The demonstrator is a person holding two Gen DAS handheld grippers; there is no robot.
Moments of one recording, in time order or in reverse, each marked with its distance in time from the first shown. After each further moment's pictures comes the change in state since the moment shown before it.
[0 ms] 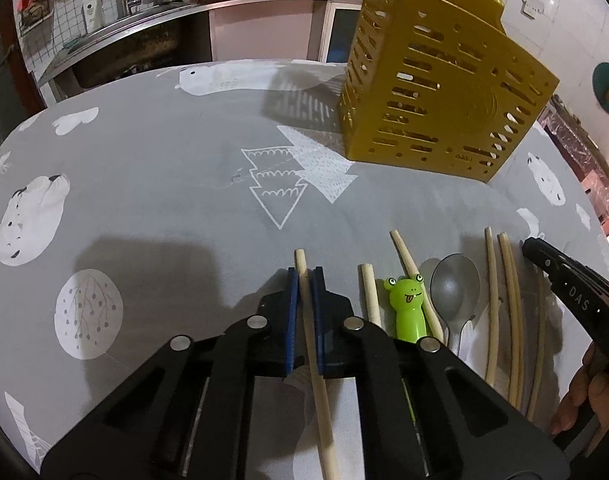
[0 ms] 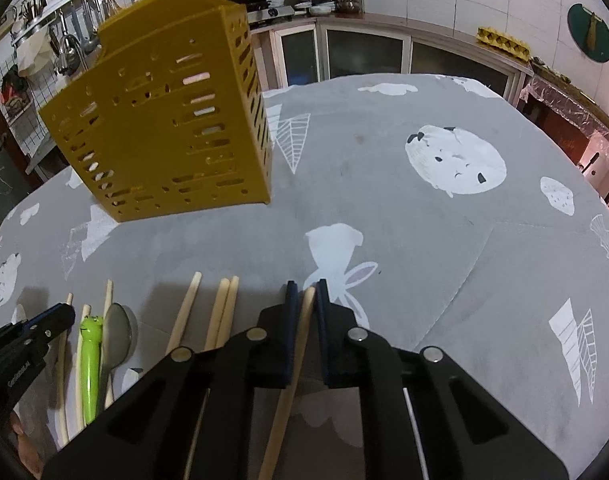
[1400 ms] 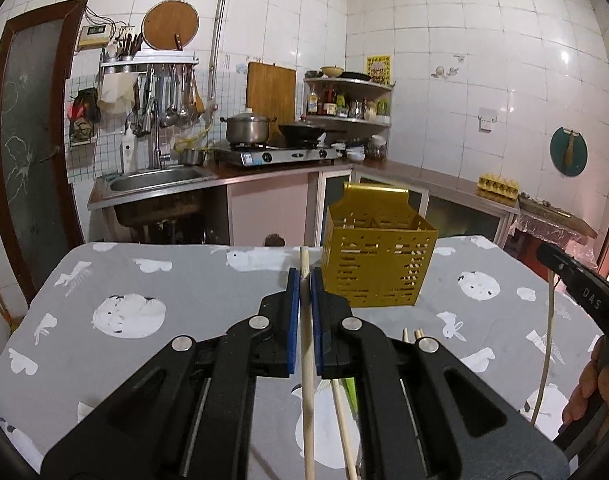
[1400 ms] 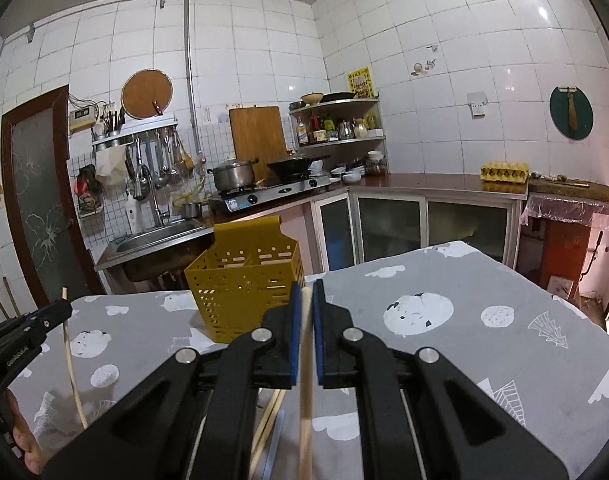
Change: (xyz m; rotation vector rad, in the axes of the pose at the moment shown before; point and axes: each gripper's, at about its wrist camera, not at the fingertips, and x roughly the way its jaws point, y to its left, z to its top) left arm -0.181 -0.014 -0.057 0.050 -0.638 0.015; right arm -0.172 -0.028 -0.028 -0.009 -0.607 0.172
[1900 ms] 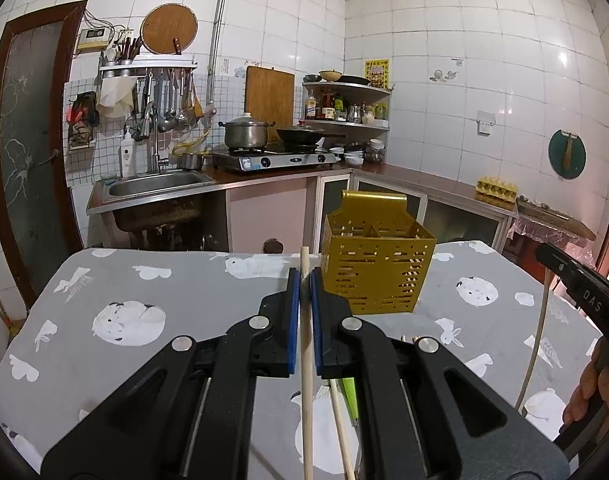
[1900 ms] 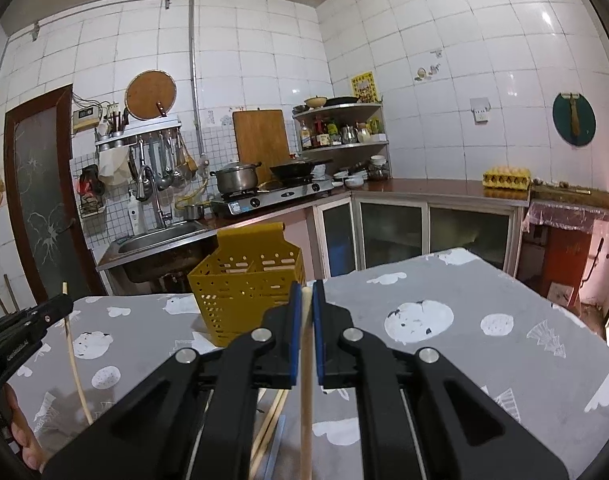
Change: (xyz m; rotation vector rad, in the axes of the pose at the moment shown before) left arm -0.003 0.001 0.004 0.005 -0.013 -0.007; right arm -0.005 0.005 0.010 -0.043 -0.029 0.000
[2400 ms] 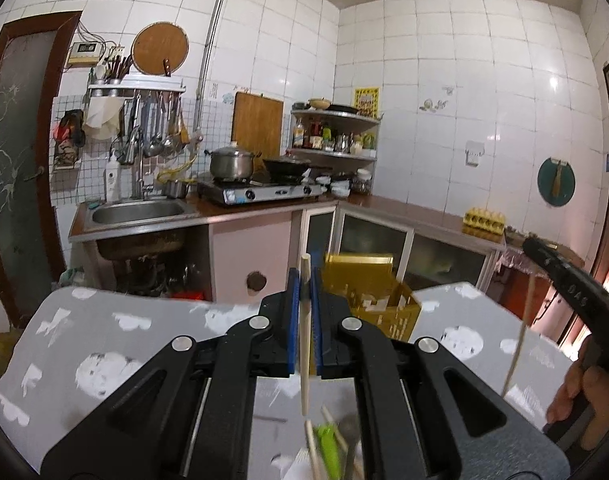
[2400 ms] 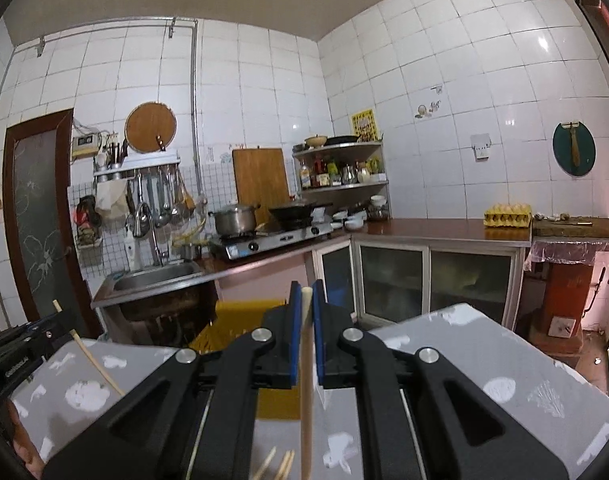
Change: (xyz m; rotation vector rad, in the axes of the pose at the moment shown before) left arm 0.021 -0.006 0.061 -0.024 -0.103 -0.059; right arm 0.029 0.005 0.067 0.008 -0.132 -0.008
